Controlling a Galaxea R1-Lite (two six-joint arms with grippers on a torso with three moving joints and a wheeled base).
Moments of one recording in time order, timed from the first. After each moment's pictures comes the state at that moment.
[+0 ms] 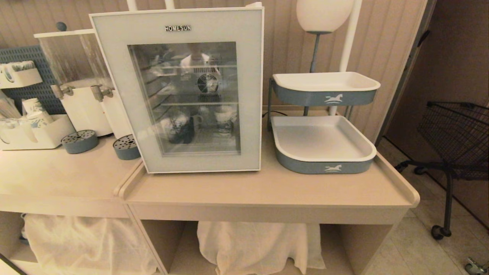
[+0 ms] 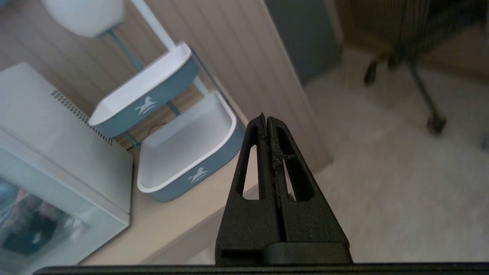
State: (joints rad) left arm 0.00 0.00 0.00 0.00 0.00 -0.01; right arm 0.08 0.40 -0.98 0.56 -0.48 0.42
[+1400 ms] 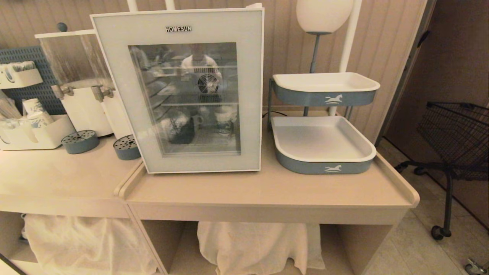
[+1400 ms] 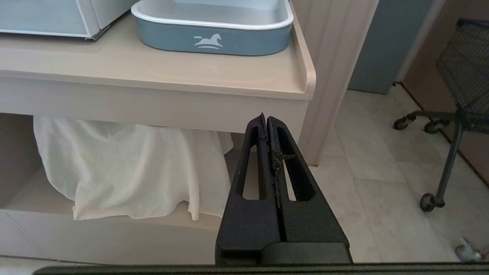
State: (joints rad) left arm 0.00 0.00 0.00 0.00 0.00 0.00; right arm 0.00 0.00 -0.03 0.05 0.02 -0.11
